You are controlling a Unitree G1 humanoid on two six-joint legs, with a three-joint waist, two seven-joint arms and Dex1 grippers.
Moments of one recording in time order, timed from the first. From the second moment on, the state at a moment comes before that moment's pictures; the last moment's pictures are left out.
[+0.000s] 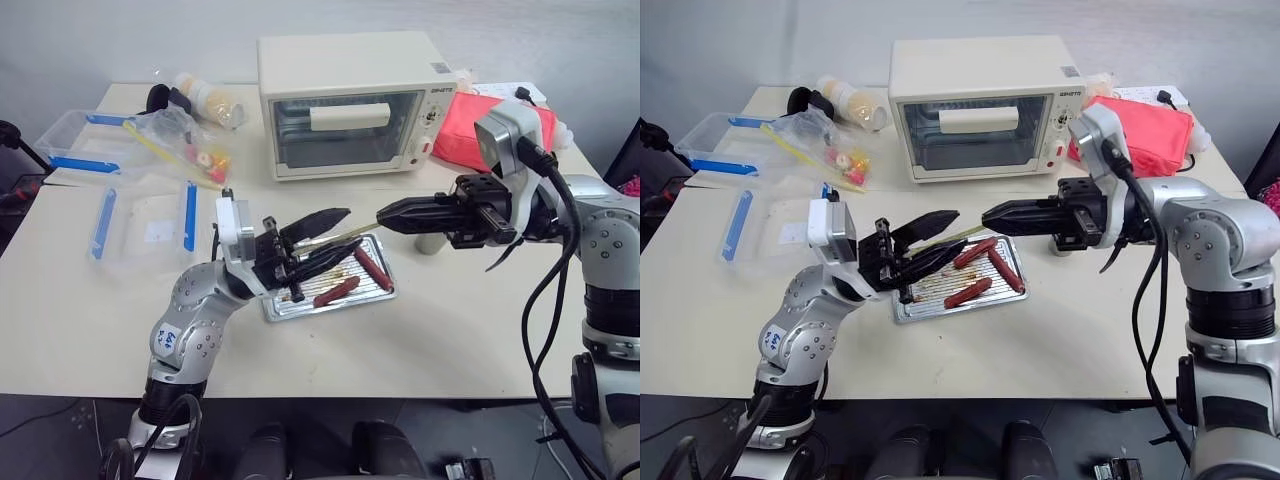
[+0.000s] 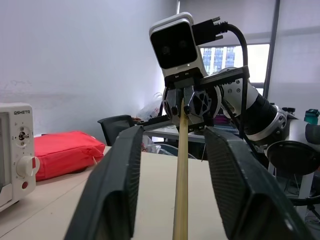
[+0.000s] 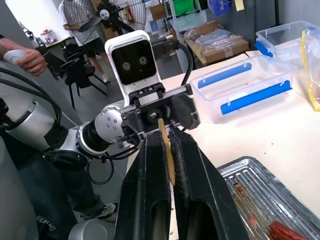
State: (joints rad) left arm -0.40 0.25 -0.01 -0.30 -0.66 0.26 -0.84; right arm -0.85 -0.73 -0.06 -0.10 0.89 0.98 1.24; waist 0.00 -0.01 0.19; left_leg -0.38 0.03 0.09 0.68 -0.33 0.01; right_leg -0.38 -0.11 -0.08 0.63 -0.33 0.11
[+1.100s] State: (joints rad) left arm 0.10 0.53 0.43 -0.29 -0.67 0.22 -0.87; right arm -0.09 -0.92 -0.24 -0.06 0.54 0.37 1.32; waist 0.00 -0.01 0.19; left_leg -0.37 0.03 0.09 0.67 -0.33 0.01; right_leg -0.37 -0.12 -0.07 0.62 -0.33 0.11
